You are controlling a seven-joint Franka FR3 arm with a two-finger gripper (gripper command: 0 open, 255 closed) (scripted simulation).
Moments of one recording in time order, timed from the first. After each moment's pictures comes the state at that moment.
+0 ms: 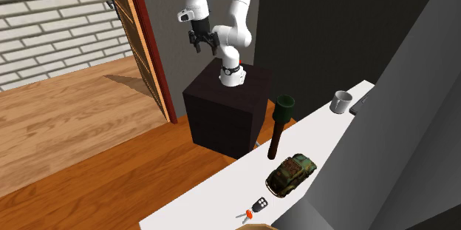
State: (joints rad) arm -0.02 -0.74 -0.03 -2.44 0.12 1.71 0.07
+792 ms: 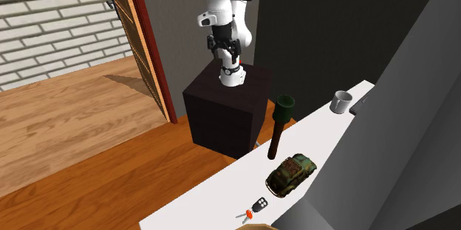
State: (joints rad) arm 0.03 -0.53 0.20 -2.24 0.19 1.75 0.36
